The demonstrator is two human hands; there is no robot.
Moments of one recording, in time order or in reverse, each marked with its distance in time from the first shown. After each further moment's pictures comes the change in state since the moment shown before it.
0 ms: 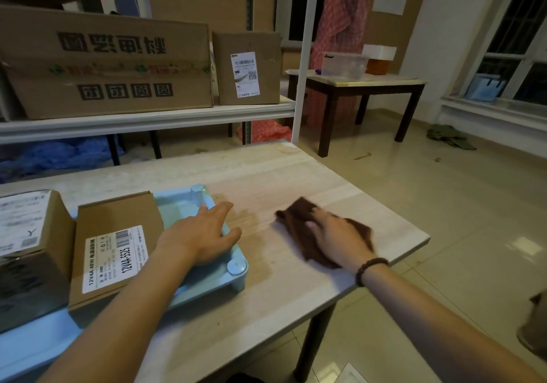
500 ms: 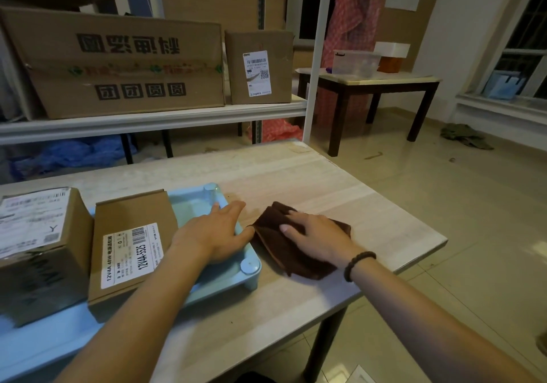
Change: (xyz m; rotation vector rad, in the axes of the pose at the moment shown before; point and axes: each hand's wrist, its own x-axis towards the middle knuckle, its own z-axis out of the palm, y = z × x) left_hand 0.002 -0.003 0.002 0.010 0.011 0.000; right_hand 0.002 -0.061 0.003 0.096 -0.247 -0.109
